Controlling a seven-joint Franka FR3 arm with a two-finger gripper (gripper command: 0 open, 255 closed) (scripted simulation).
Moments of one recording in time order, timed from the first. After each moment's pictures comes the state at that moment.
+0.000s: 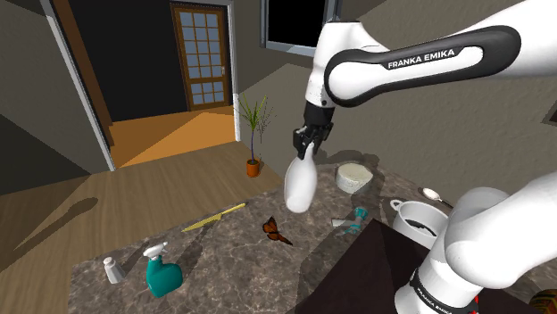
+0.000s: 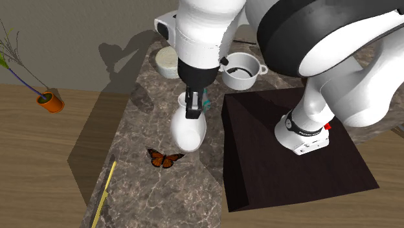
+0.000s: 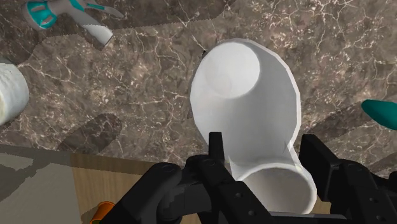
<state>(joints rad) 0.01 -0.54 0.09 -2.44 0.01 2.05 0.20</state>
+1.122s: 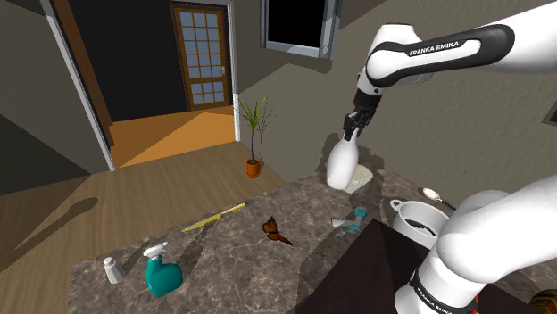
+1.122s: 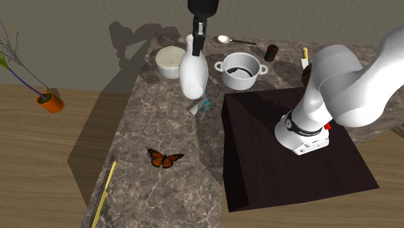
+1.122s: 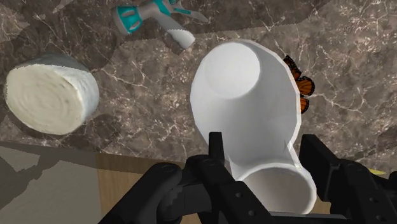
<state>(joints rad) -0.15 -0.55 -0.26 -2.42 -0.11 2.04 -0.22</state>
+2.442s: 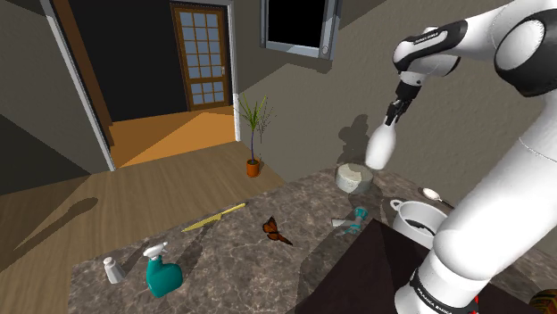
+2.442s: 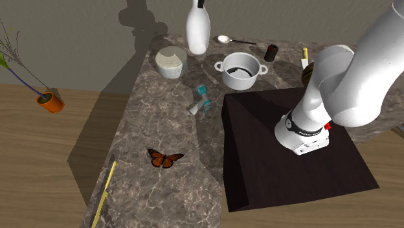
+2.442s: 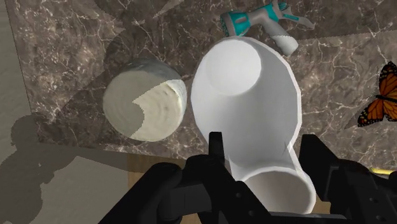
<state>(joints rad) -0.22 -0.11 -0.70 -1.99 0.04 2.02 -0.82</state>
